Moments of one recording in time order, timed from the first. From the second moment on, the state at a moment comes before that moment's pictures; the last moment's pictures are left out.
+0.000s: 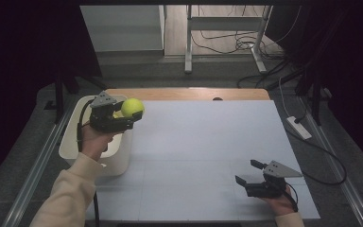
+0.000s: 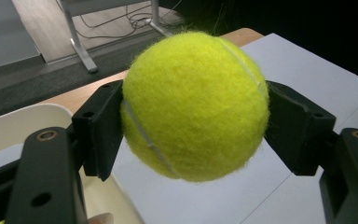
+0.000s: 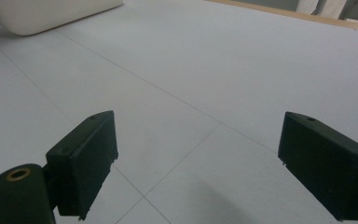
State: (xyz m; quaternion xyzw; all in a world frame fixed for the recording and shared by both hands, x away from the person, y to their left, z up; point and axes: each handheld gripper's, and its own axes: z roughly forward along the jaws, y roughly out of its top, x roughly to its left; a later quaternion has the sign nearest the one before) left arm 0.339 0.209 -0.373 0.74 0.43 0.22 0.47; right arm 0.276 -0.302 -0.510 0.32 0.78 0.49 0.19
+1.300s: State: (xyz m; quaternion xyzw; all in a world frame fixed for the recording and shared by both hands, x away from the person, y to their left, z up) left arm 0.354 0.266 -0.389 0.72 0.51 0.24 0.40; right arm 0.277 -0.300 -0.510 0.32 0.79 0.49 0.19
